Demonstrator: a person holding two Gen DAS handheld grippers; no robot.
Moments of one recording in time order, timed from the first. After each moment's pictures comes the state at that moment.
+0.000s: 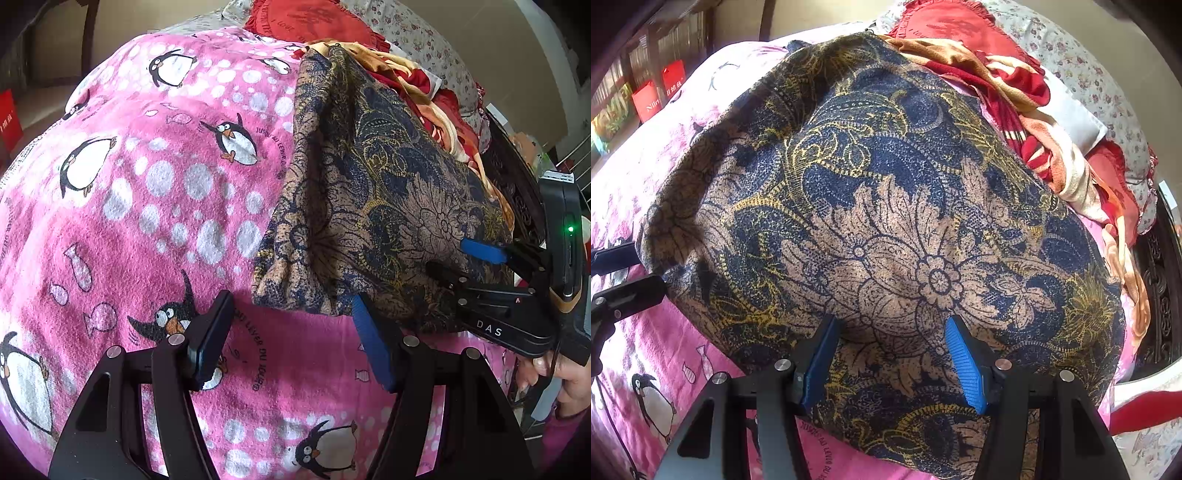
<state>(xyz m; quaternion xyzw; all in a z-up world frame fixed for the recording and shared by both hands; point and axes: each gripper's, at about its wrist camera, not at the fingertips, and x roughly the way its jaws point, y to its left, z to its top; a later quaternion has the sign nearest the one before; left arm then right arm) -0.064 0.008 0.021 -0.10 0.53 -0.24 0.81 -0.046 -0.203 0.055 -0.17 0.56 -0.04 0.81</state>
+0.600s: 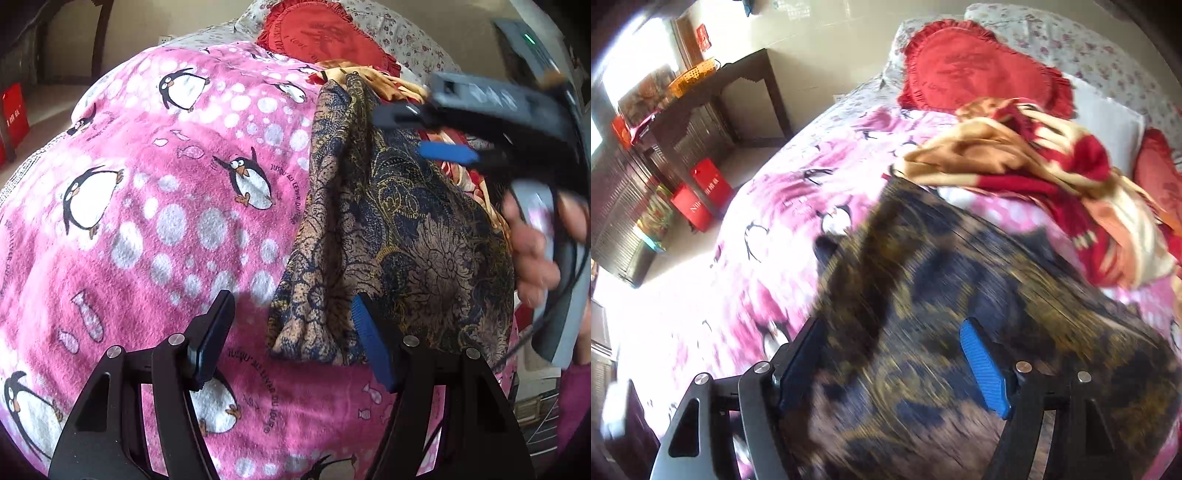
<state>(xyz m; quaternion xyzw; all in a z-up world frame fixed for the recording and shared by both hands) -0.039 0.014 0.025 -0.13 0.51 -0.23 0.82 0.079 -0.196 0.111 0.01 0.51 0.06 0.86</state>
